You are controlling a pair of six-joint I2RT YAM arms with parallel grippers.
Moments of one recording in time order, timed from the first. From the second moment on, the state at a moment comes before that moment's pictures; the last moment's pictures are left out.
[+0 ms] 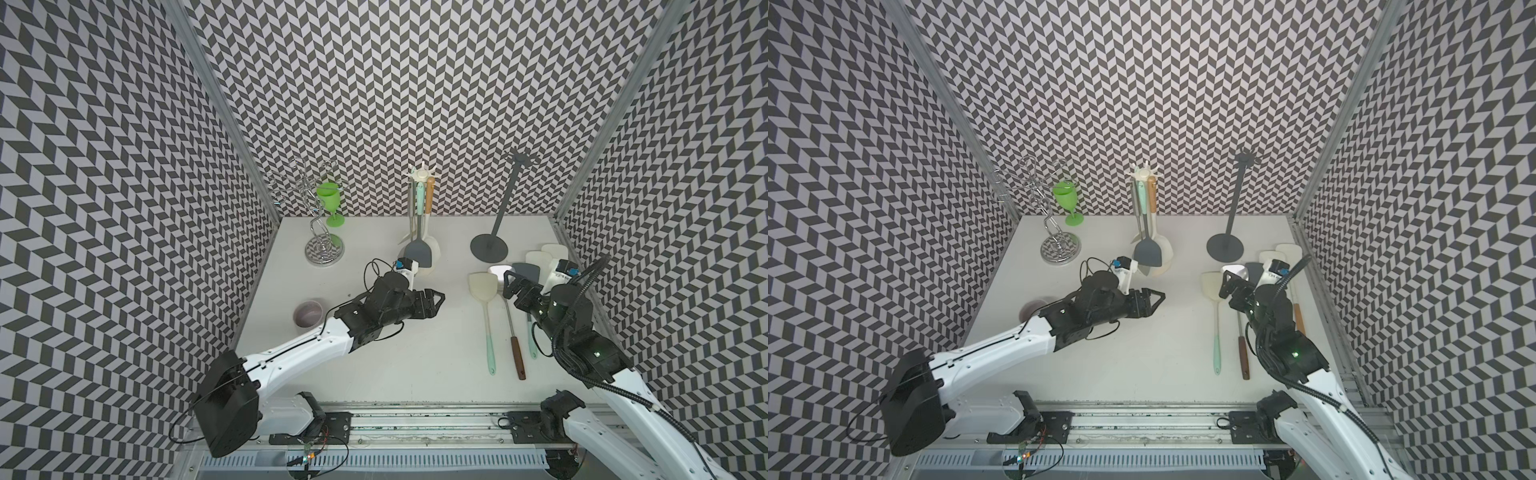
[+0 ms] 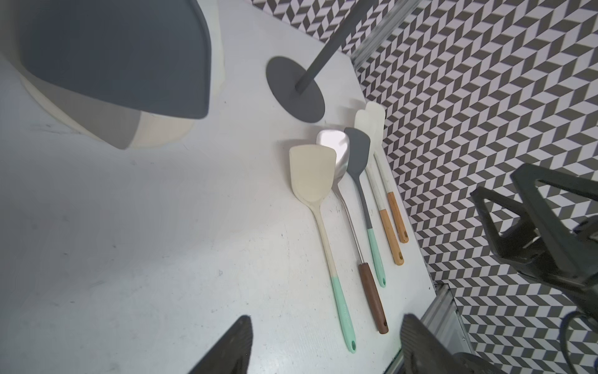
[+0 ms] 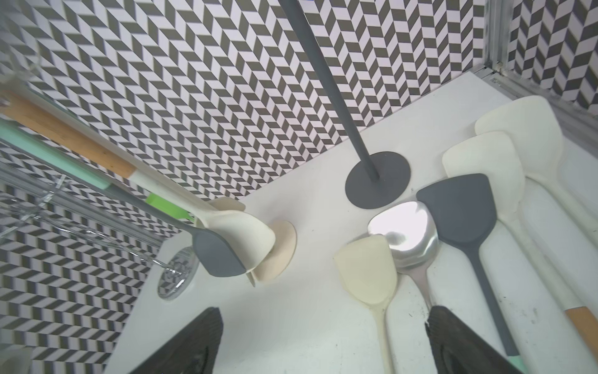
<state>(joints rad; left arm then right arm) -0.83 1.24 0.85 -0.07 0.08 -0.74 0.38 0.67 0.65 -0.33 0.23 0.70</state>
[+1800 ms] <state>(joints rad) -0.53 0.90 0.30 0.45 -0.12 -0.52 0.37 1.39 0.70 0.51 -0.40 0.46</state>
